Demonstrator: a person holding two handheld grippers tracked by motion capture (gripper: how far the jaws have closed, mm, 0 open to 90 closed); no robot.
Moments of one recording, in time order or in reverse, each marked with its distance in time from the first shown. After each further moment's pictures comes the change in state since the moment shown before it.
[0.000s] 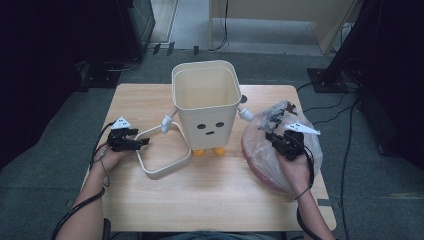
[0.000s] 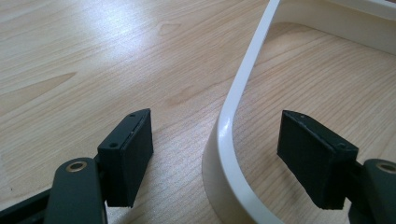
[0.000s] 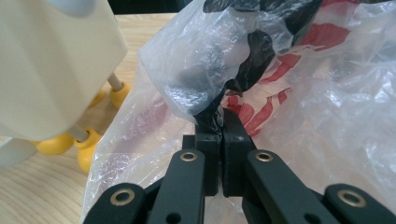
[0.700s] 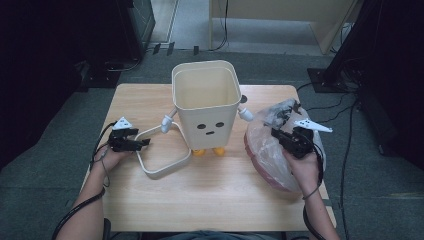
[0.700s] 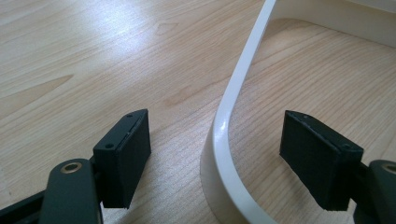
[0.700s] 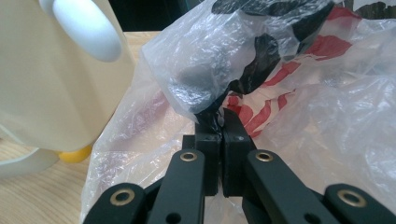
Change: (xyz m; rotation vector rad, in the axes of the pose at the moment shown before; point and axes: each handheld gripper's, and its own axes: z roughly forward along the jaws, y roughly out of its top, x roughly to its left) left arm -0.003 0.001 0.002 0.010 0.015 0.026; right arm -0.003 0.016 -0.025 -0.023 0.021 0.011
